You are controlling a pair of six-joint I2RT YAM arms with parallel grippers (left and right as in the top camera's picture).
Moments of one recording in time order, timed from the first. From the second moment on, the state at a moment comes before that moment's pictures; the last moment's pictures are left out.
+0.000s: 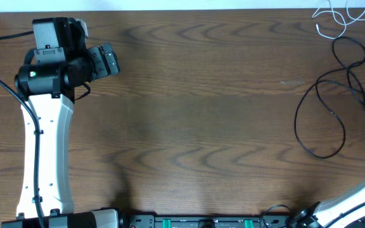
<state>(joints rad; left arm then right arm) 0.09 1.49 1.57 -0.97 0.12 -0.20 -0.79 2.11 2.24 -1.22 -0.47 0.13</state>
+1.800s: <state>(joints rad) 0.09 1.49 1.57 -0.97 0.12 -0.20 -0.79 2.23 2.23 -1.35 -0.32 0.30</state>
